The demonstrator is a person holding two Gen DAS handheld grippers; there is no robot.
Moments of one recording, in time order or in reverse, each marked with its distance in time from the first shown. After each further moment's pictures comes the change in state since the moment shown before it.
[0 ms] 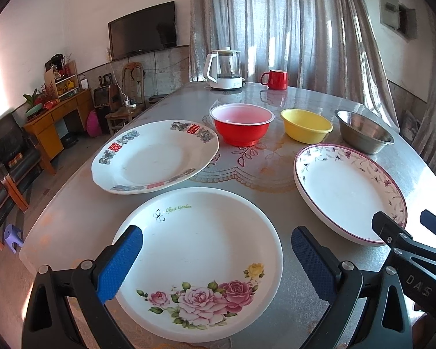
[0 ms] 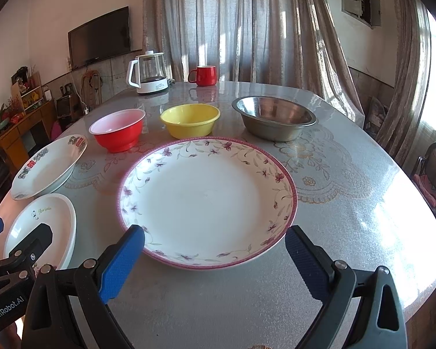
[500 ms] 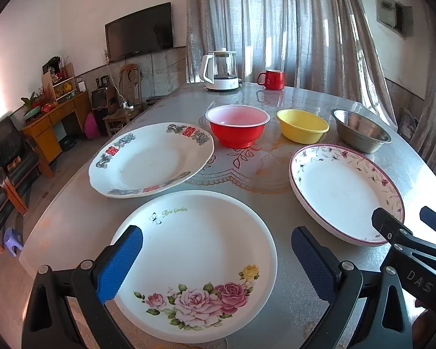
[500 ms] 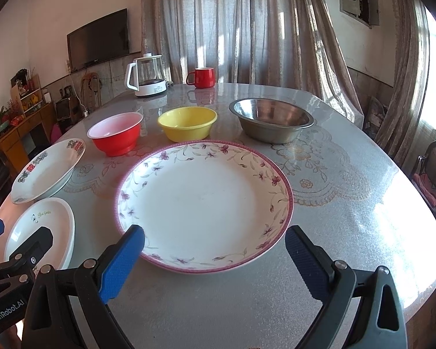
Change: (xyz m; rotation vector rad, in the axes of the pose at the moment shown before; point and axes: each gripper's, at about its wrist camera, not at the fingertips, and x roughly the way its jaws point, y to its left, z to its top) left arm -0.002 -0.005 0.002 0.015 0.000 -0.006; right arm -0.001 -0.005 0.004 0.007 -0.010 -0.001
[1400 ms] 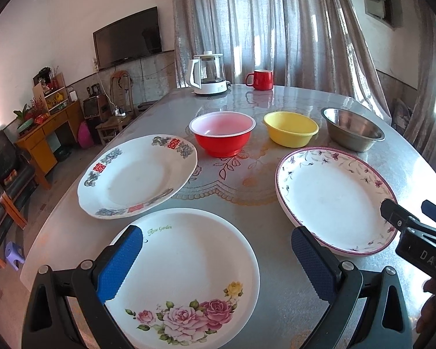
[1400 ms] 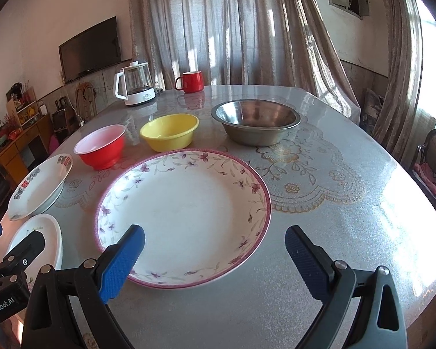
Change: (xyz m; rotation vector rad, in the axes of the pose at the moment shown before) left arm 0.003 -0.017 0.017 0.060 -0.004 -0.018; right arm 0.009 -0.037 0.012 0.067 -0.008 0.016
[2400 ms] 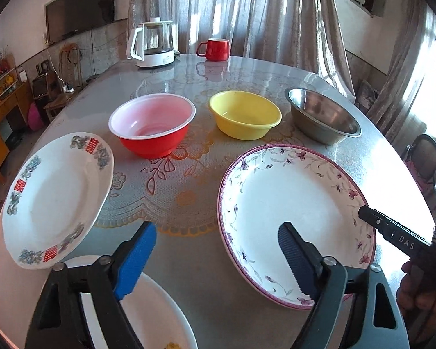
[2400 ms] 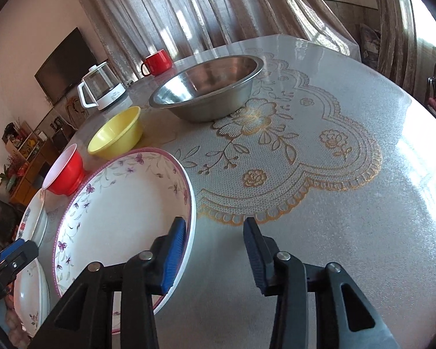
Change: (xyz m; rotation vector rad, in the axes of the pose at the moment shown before) left arm 0.072 -0.037 0.053 0.034 0.192 -0.257; right arm 0.073 -0.089 0.015 0.219 0.166 0.140
